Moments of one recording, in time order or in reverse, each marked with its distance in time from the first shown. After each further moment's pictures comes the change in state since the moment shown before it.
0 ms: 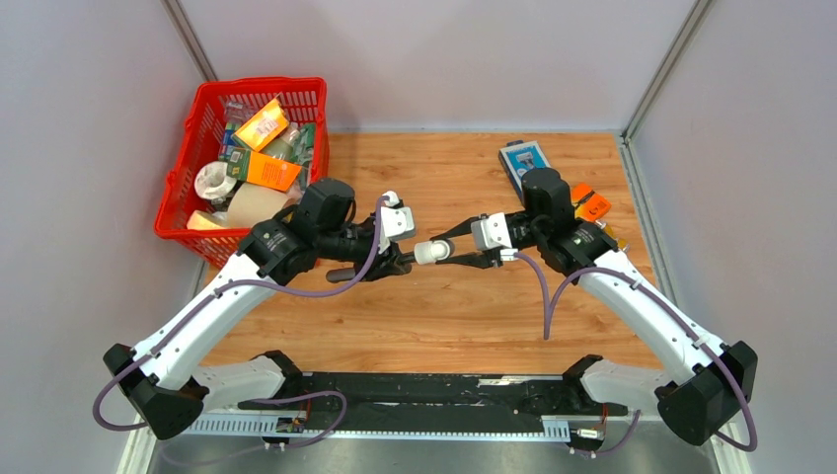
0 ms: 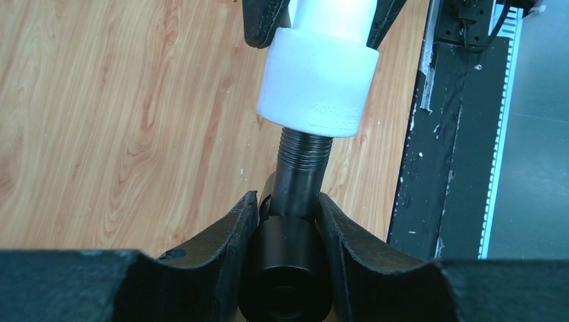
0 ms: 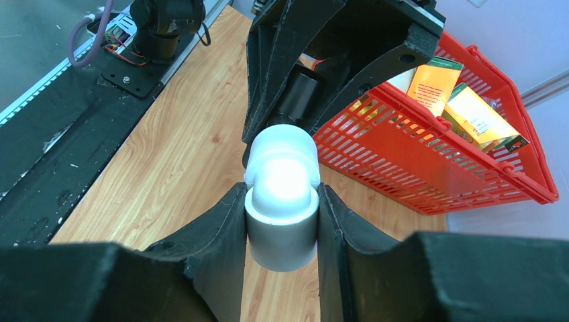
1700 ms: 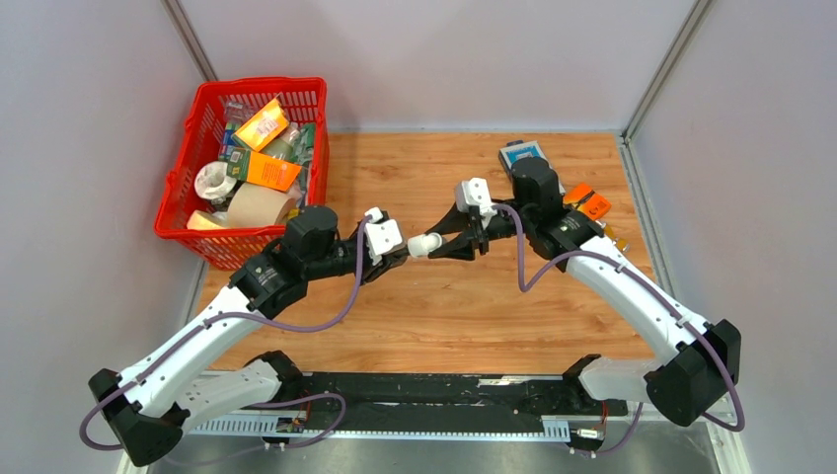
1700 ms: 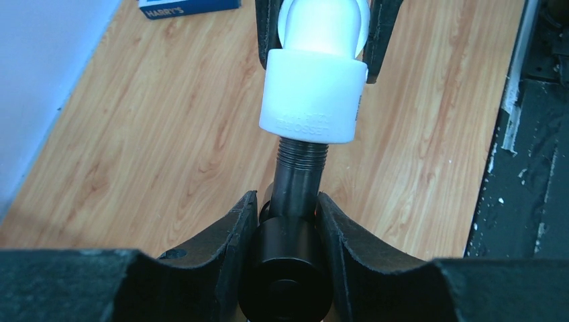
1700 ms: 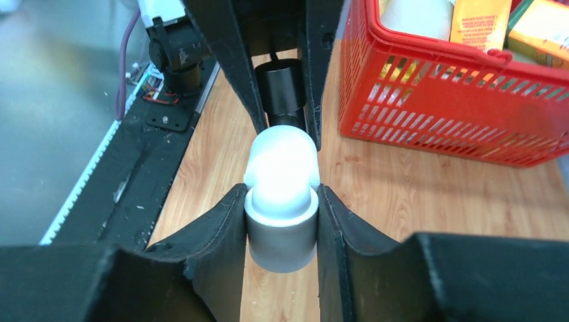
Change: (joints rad) left arm -0.042 -0.179 -0.246 0.314 -0.176 -0.019; right arm -0.001 0.100 0.054 0.053 0.023 0.358
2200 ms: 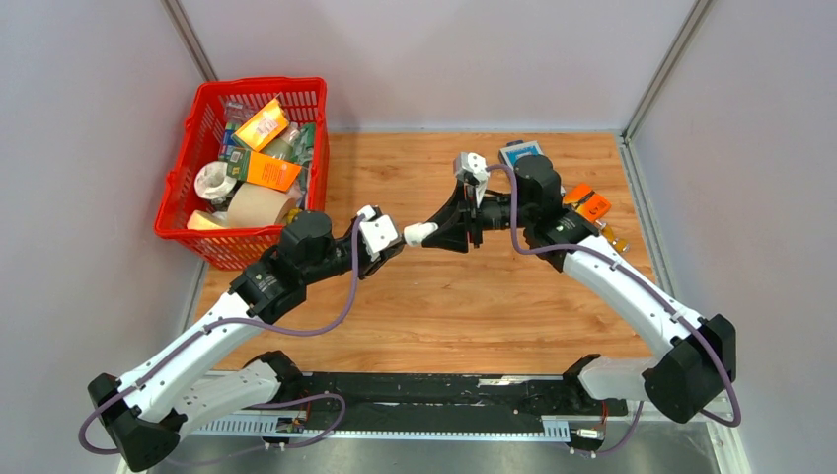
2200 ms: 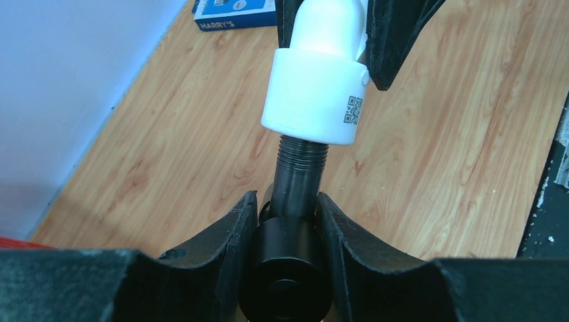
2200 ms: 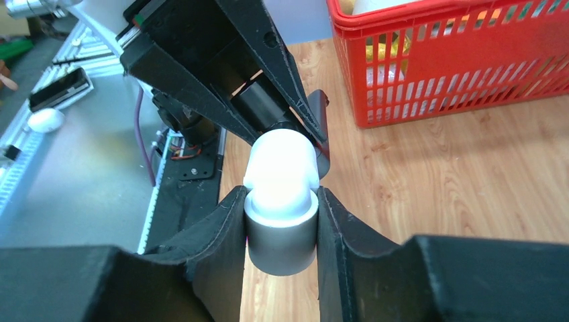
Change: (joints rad) left arm 0.000 -0.050 -0.088 0.168 -0.106 -0.025; right arm -0.003 0.014 -0.028 0.207 0.125 0.517
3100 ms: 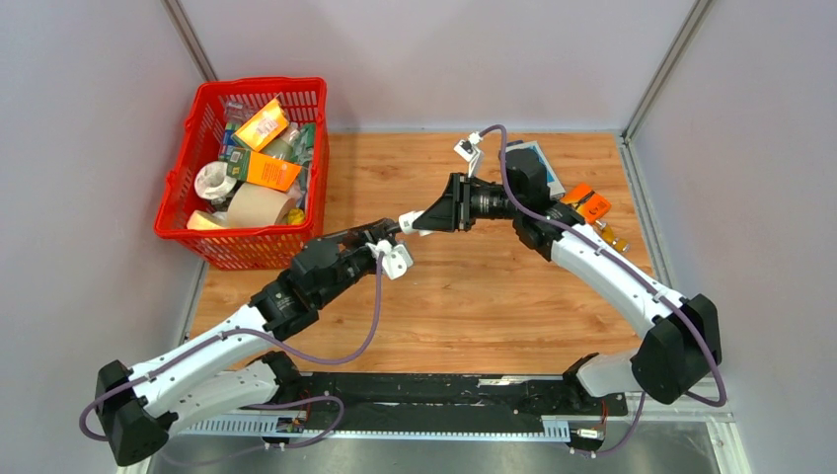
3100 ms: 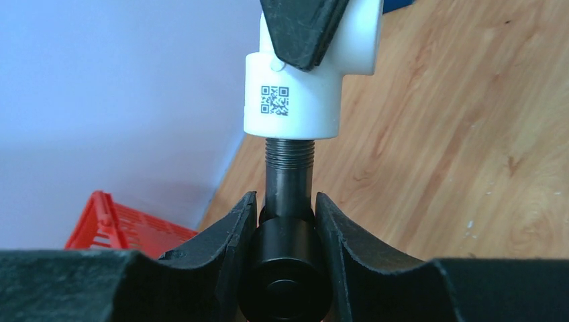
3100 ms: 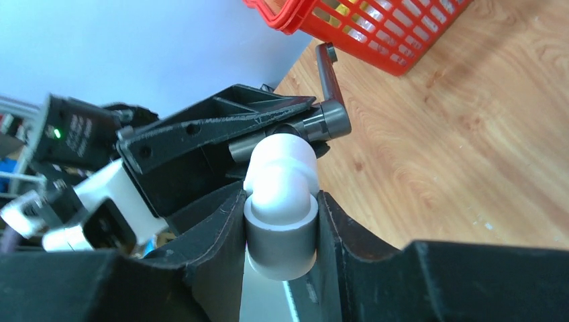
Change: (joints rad) left arm -0.106 -0.035 -0.211 0.322 -0.330 0.333; right arm -0.010 0.101 0.040 0.012 0.180 0.668
